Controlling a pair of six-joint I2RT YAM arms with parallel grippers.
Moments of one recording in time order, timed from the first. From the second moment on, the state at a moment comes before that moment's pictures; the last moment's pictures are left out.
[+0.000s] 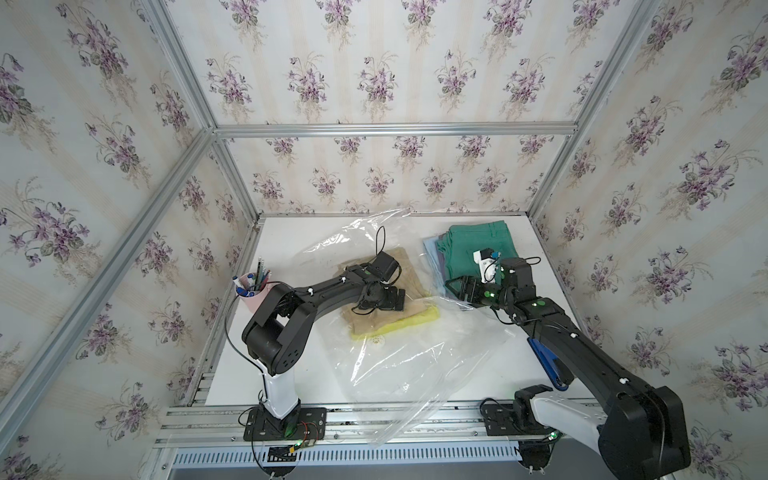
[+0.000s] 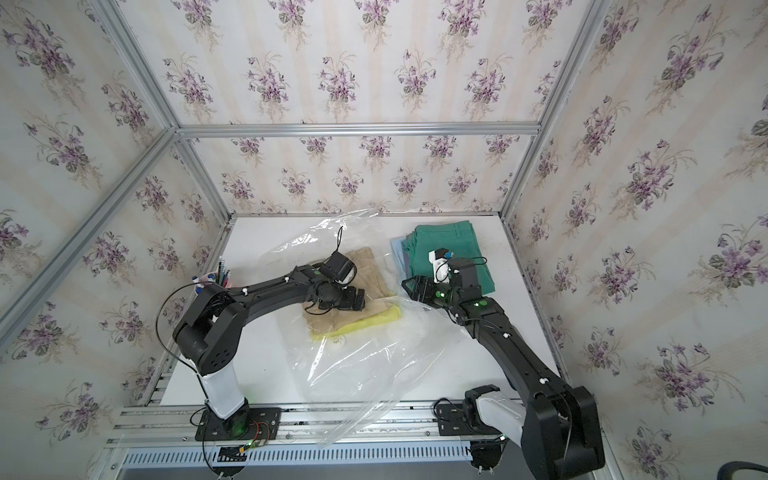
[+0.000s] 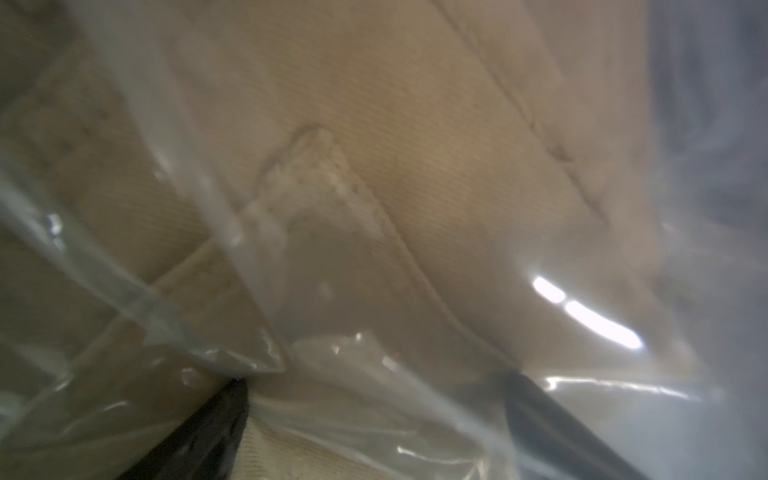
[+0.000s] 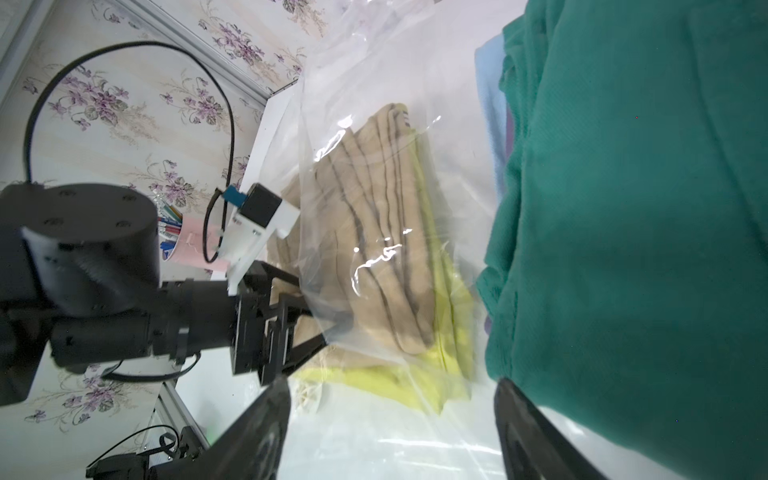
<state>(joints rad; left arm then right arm) -0.60 1.86 1.23 -0.56 0.07 -0.52 0.26 1.11 0.71 -0.24 -0.46 0.47</state>
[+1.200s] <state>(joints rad) -0.90 1.52 1.21 -0.70 0.13 -0.15 0.29 0.81 0.62 -0.24 -0.43 0.47</state>
